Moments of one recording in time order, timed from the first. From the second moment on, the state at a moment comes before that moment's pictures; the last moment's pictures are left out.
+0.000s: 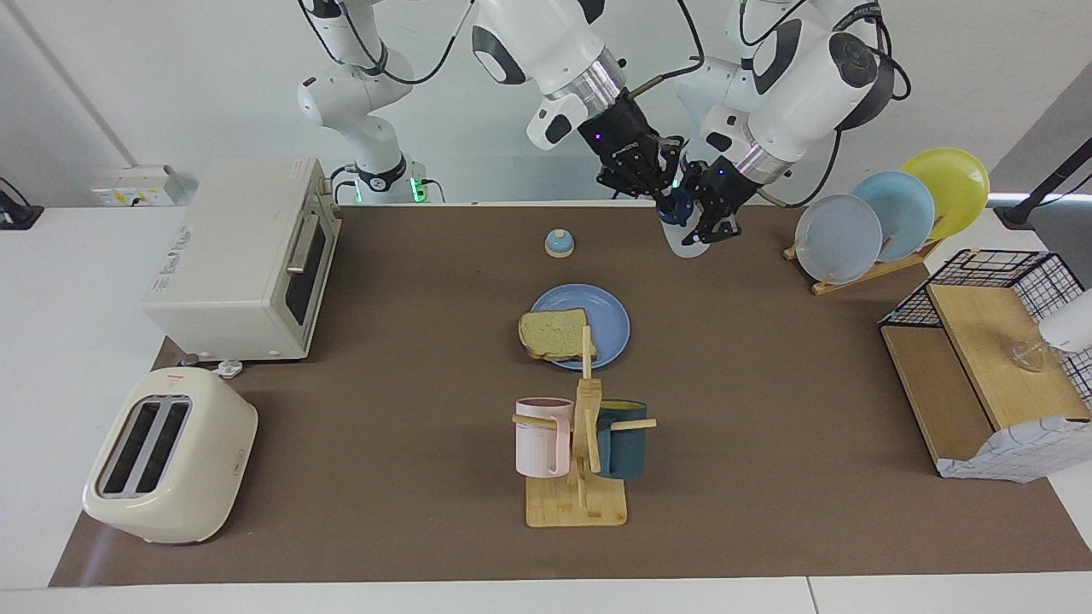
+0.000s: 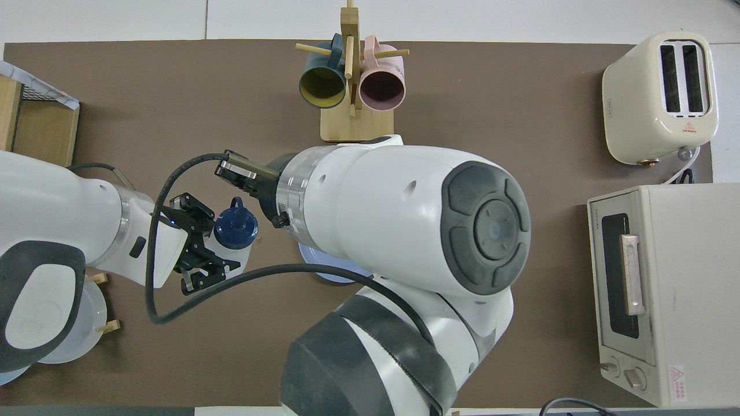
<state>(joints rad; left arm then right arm) -0.61 -0.21 0.26 -2.05 -0.31 1.81 1.05 0.63 0.22 0.08 -1.45 0.37 2.27 0.93</state>
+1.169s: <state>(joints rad) -0.61 -0.21 0.26 -2.05 -0.31 1.81 1.05 0.68 0.22 0.10 -1.40 0.17 2.14 0.86</state>
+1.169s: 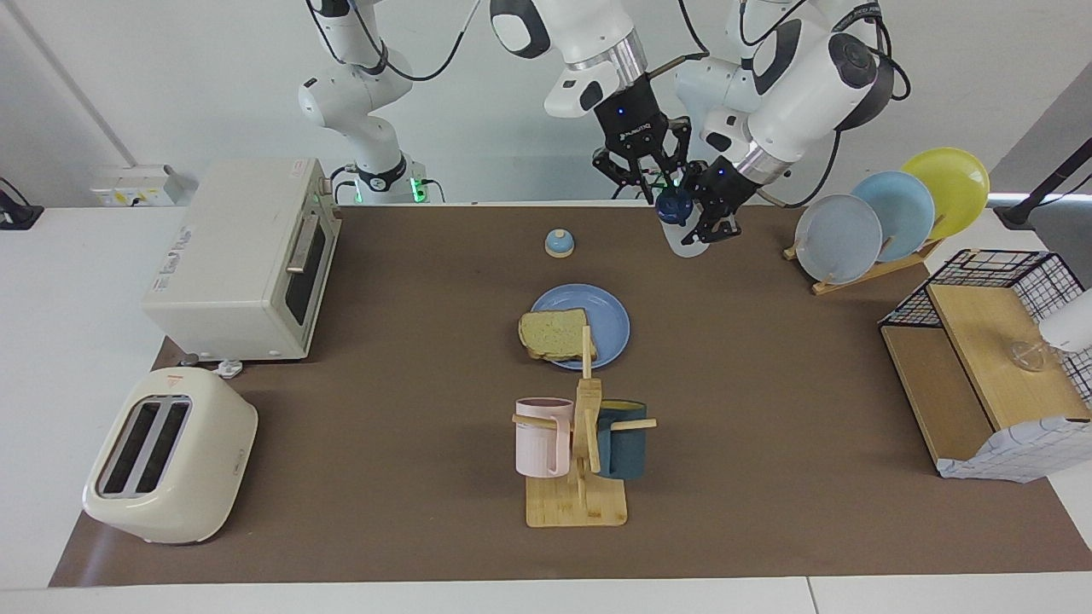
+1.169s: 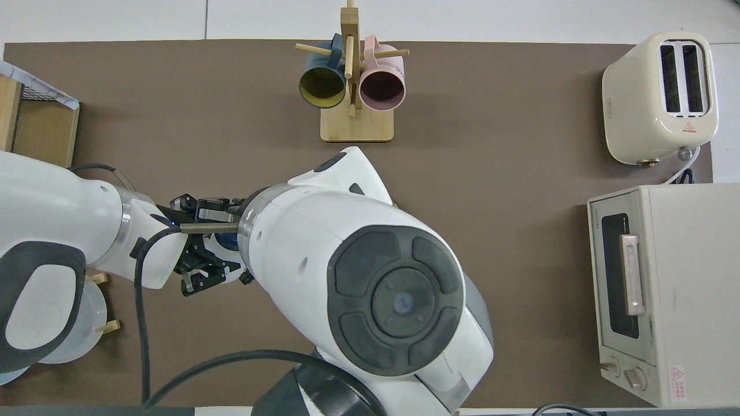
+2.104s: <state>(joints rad) -0.61 -0.21 0.26 -2.05 -0.31 1.81 1.05 0.68 0.22 0.10 -1.40 0.19 2.14 0.87</state>
